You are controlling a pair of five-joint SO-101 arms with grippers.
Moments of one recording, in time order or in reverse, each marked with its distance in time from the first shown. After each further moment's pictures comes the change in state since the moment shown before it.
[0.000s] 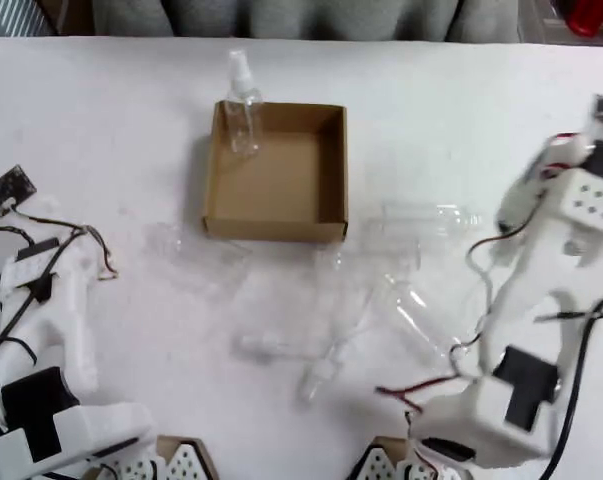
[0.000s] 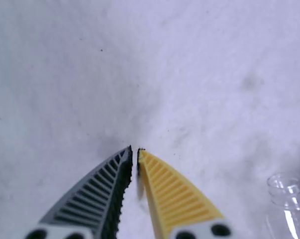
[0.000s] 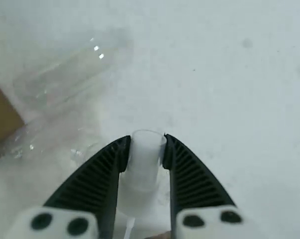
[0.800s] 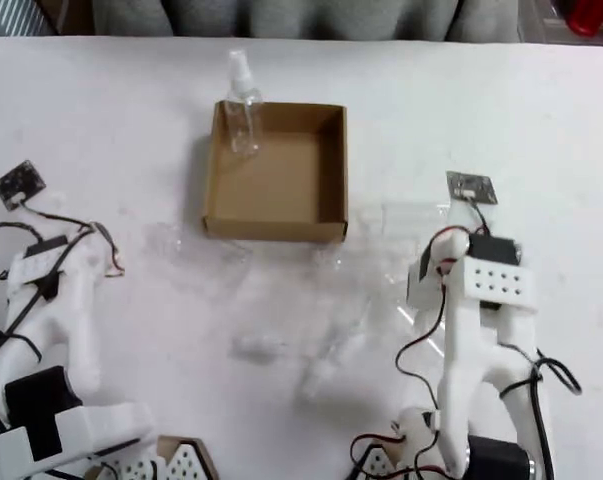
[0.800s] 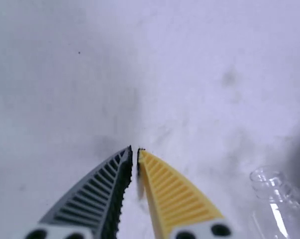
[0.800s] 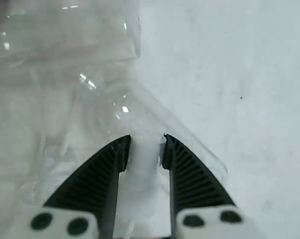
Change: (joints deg) left arm 3.1 0.0 0.0 -1.1 -0.1; right arm -13.6 -23.6 54.0 -28.0 6.9
